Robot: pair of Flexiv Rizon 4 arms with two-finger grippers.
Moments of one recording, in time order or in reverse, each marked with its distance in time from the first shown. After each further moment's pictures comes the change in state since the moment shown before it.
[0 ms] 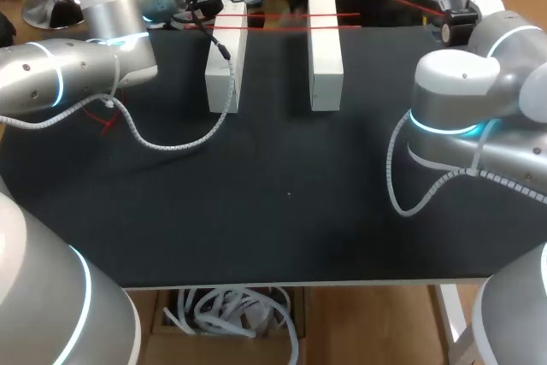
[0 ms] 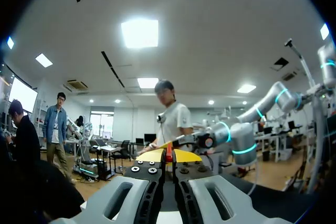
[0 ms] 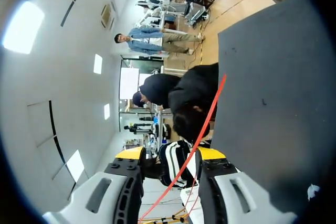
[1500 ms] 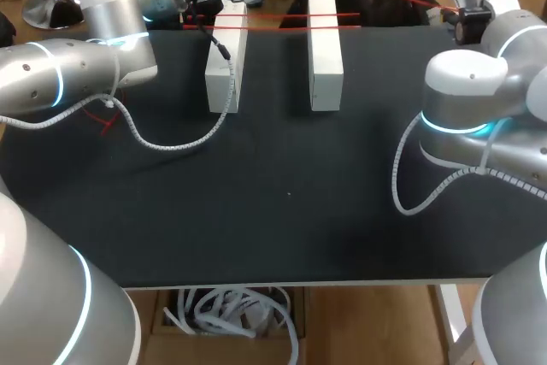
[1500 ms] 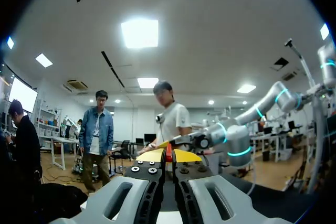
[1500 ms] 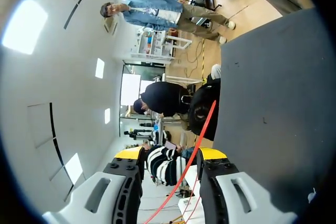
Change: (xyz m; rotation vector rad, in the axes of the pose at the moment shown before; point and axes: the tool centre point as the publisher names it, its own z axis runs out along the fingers) left arm 0.000 0.000 0.000 0.000 0.000 0.000; right arm 0.000 0.035 0.005 -0.051 0.009 -0.025
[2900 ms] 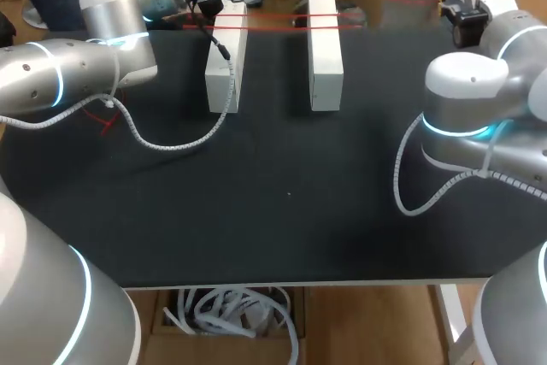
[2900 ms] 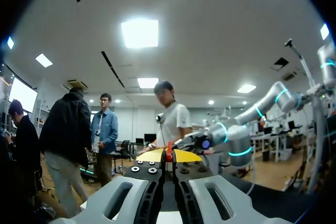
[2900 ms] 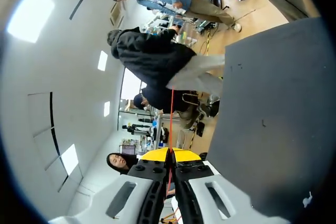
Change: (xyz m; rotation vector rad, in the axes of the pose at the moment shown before) left arm 0.000 0.000 0.000 0.000 0.000 0.000; right arm -0.002 -0.008 -0.004 0.021 0.002 -0.072
